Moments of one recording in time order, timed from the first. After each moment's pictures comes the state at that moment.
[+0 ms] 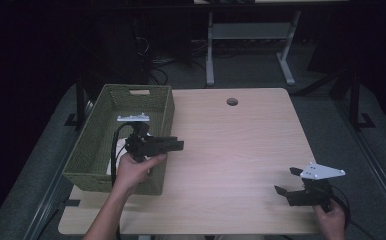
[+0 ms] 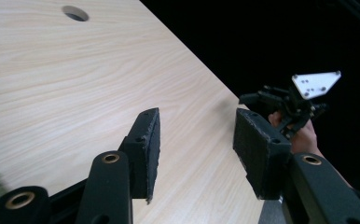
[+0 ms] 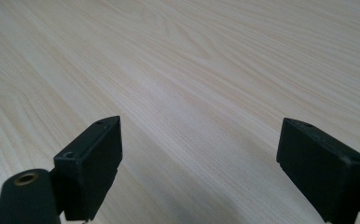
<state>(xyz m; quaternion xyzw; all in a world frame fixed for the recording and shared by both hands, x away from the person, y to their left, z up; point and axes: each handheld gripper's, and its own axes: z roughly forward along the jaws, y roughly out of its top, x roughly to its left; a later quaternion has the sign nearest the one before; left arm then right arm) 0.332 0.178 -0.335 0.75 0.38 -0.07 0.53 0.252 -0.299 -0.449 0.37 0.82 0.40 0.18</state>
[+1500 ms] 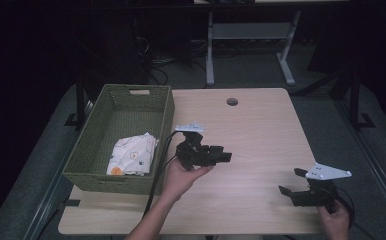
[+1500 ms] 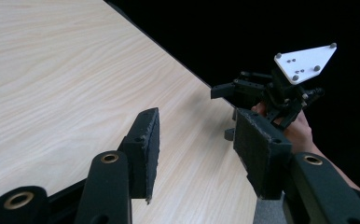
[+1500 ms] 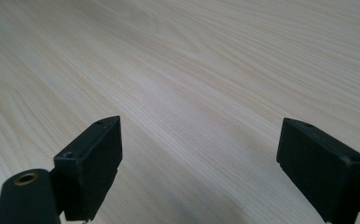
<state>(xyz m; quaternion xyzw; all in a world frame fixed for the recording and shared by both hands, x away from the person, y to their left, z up) 0.326 0.063 -0.361 0.78 0.32 -0.08 0.53 0.249 -0.311 -0.451 0.38 0.81 0.40 0.18</state>
